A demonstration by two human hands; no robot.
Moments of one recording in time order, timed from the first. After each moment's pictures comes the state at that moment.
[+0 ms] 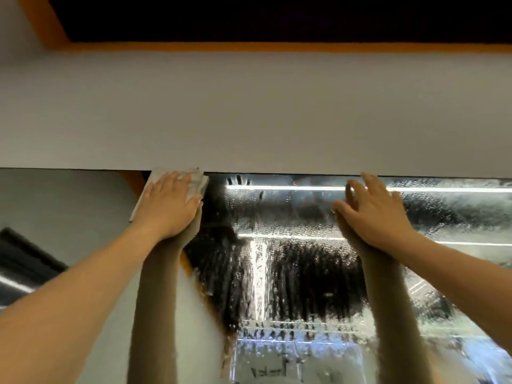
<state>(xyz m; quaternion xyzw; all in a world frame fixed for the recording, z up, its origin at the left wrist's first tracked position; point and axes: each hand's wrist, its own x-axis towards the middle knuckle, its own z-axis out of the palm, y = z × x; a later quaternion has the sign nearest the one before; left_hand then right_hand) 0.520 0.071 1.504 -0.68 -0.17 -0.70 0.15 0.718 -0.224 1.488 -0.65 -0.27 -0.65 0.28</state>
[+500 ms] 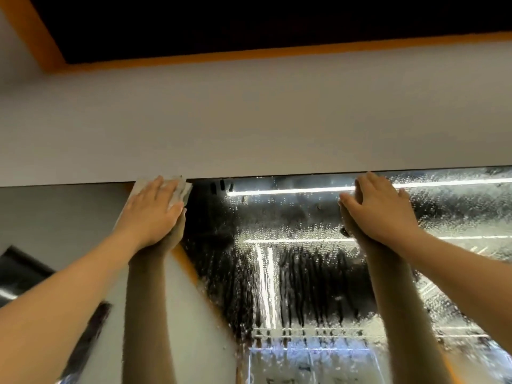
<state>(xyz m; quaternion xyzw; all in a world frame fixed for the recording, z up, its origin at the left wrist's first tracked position) 0.518 0.062 1.502 -0.68 -0.17 -0.69 0.17 0.741 -0.249 1.493 -0.64 -0.25 -0.65 0.32</state>
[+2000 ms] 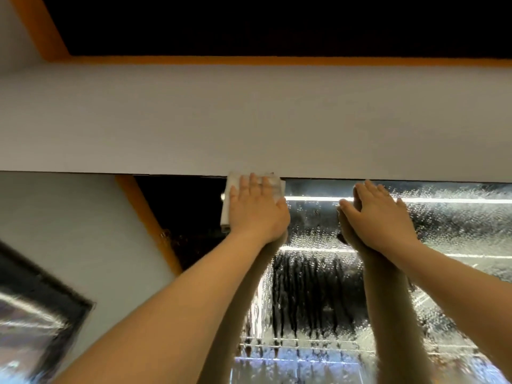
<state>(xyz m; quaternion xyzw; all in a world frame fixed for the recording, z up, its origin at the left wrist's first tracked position) 0.626 -0.088 1.500 -0.71 -0.17 -0.66 0.18 0.744 -0.248 1.492 -0.65 -0.24 -0.65 0.31</state>
